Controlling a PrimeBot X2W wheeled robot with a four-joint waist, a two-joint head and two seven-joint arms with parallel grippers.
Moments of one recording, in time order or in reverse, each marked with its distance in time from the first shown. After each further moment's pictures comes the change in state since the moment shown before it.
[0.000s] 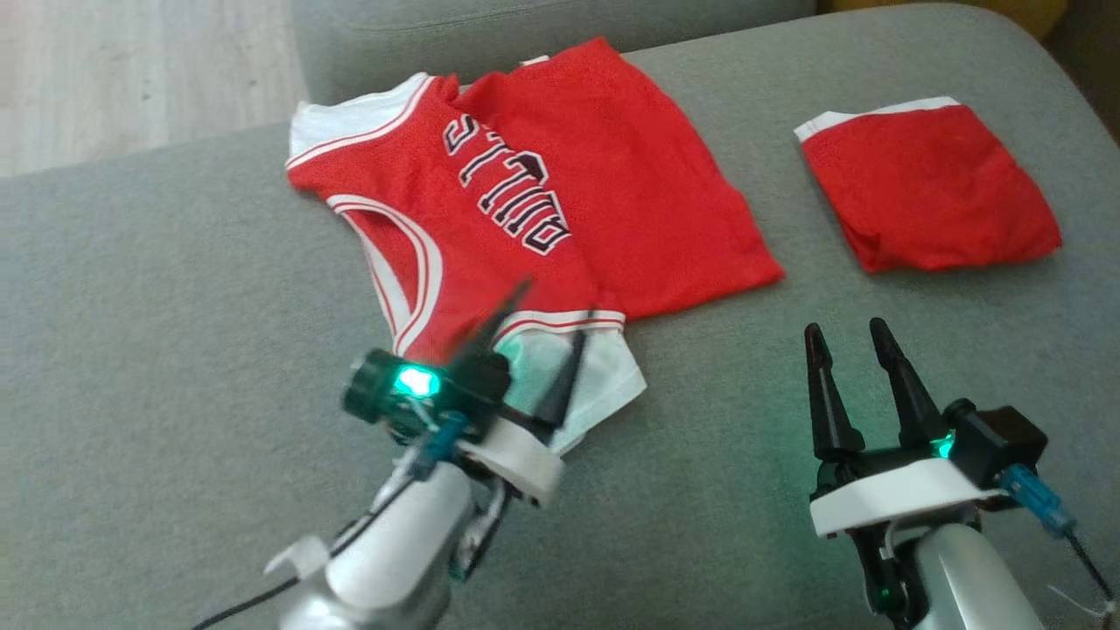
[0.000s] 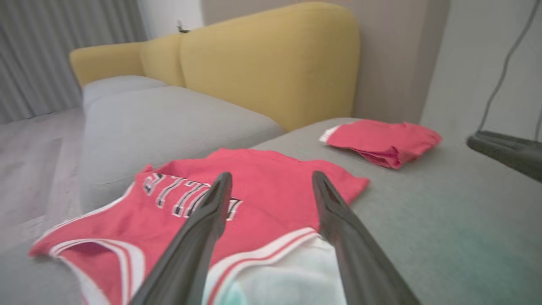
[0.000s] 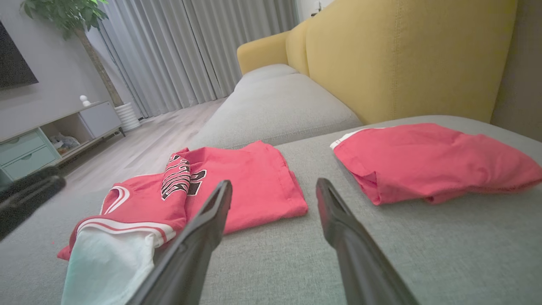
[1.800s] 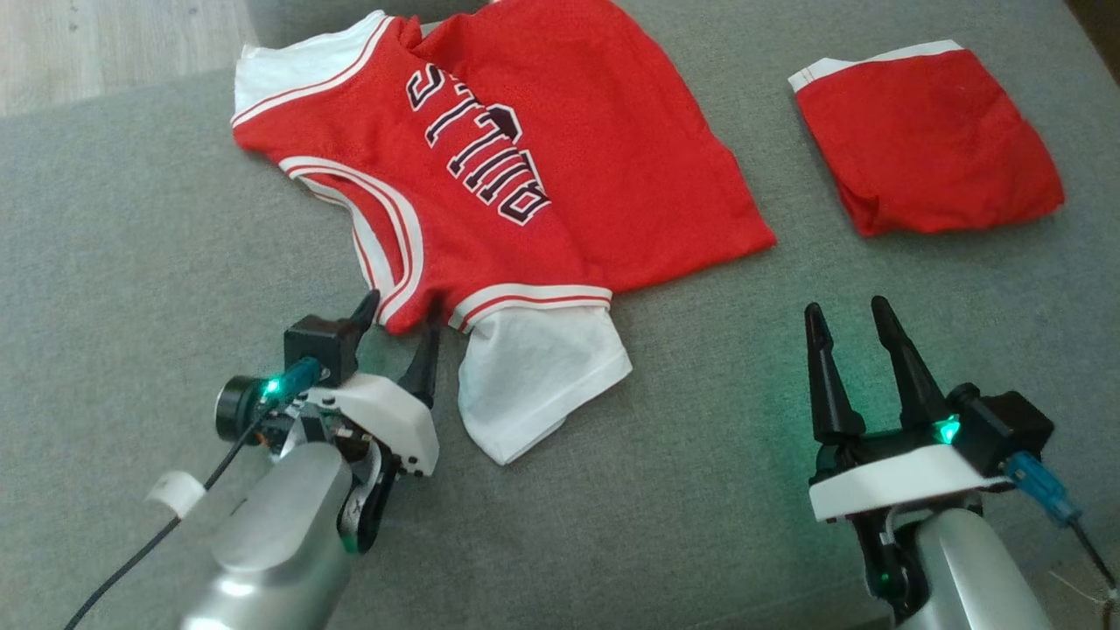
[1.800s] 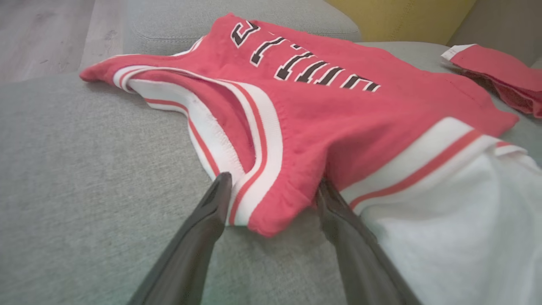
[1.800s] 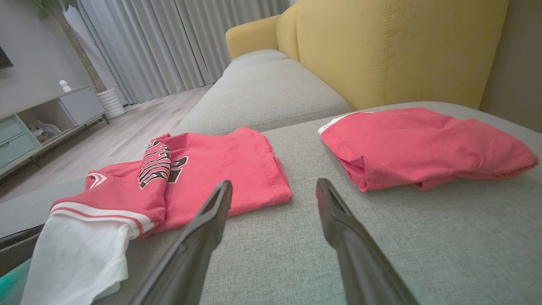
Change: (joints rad) left arm -0.017 0.096 0.172 0.159 -0.204 -0.058 0.131; right arm -0.017 0.000 0.001 -0.035 -0.009 0.000 0.000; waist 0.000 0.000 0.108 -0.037
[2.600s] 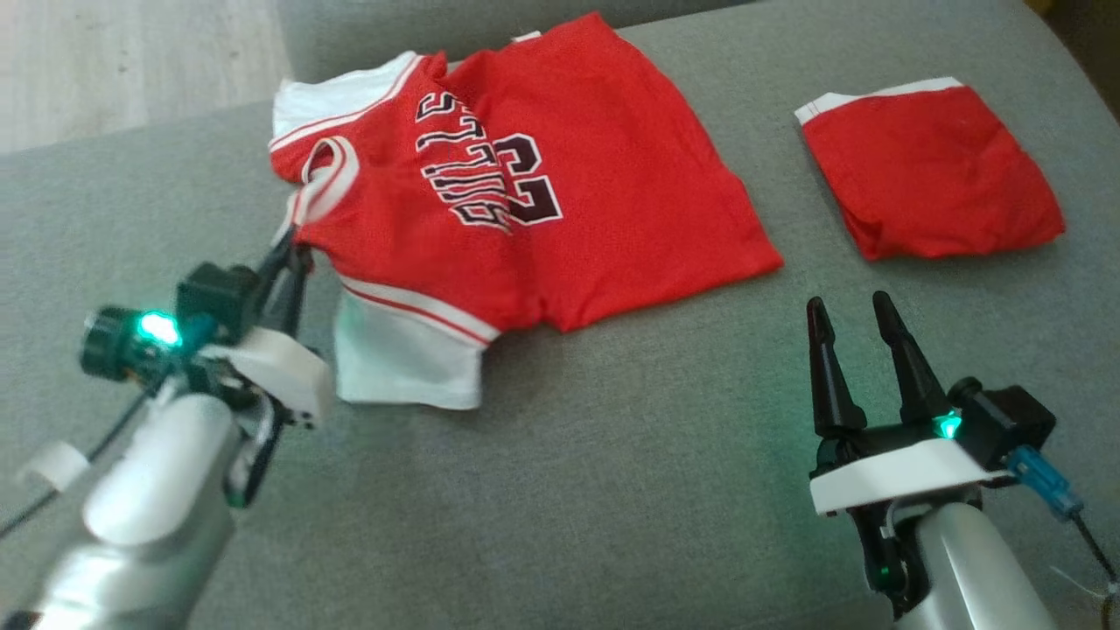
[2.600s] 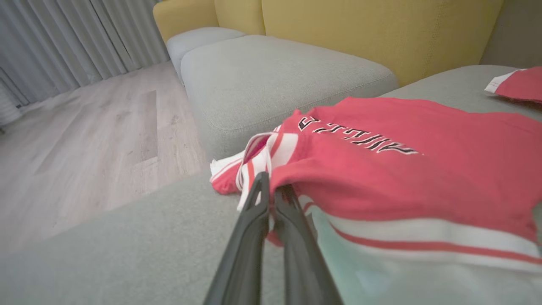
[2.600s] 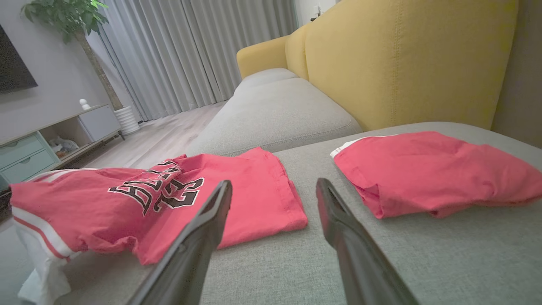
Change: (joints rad) left arm -0.048 0.199 -0.006 -0.119 0.073 0.022 -0.005; right arm -0.016 0.000 0.001 0.014 0.017 0.000 0.000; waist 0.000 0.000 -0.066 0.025
